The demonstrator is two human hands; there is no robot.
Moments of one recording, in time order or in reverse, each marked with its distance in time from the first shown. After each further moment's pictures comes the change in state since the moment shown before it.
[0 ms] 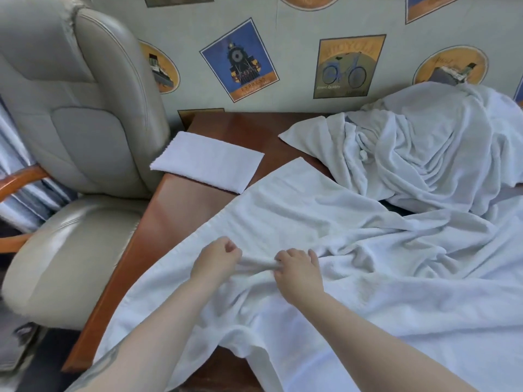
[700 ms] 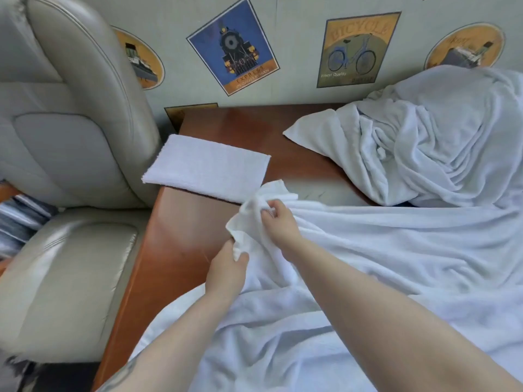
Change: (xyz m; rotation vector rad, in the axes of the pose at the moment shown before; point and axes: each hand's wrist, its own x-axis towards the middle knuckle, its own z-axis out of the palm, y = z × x) left_hand 0.069 -0.018 -0.005 -0.127 0.029 0.100; right_hand 0.129 -0.076 -0.039 0.935 0.161 0.242
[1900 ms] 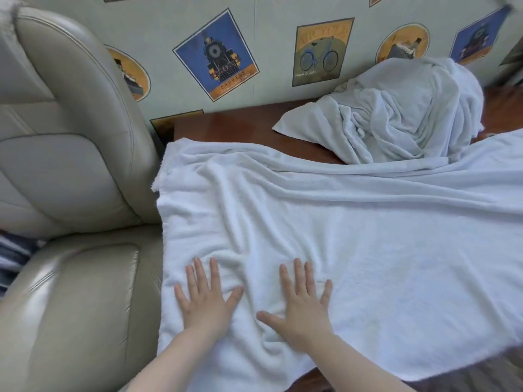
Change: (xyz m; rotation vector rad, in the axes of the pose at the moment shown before) left_hand -0.023 -0.133 -0.085 0.868 -0.212 0.124; right_hand -0.175 0.103 0.098 -0.934 0.002 0.047
